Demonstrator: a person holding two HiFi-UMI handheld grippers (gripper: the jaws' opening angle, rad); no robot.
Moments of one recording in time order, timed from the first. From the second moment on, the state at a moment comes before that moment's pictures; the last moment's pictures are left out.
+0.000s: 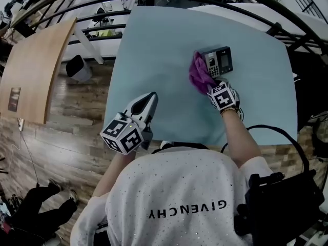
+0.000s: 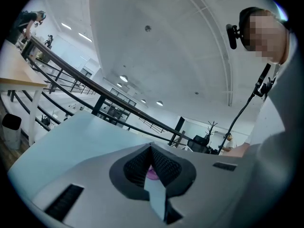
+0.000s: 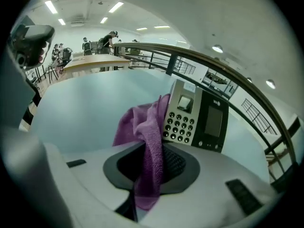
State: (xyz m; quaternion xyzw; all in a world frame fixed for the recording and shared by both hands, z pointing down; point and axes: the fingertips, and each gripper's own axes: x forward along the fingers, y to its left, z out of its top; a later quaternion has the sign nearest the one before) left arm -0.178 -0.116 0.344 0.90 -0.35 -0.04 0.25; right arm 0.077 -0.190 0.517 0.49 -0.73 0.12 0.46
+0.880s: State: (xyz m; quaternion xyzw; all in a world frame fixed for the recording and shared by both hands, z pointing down) left arm -0.108 -0.126 0.271 0.92 -0.28 -0.09 0.24; right arm 0.099 -0.100 0.229 0.54 -0.83 0.14 -0.10
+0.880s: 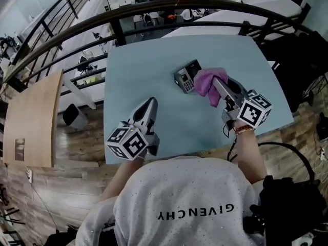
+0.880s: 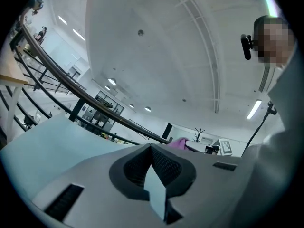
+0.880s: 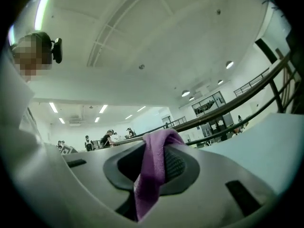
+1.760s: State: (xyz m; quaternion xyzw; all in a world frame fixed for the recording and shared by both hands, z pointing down) left arm 0.018 0.020 0.267 0.92 -0.31 -0.09 0.24; right arm 0.207 0.045 0.256 0.52 -0.84 0.13 0.01
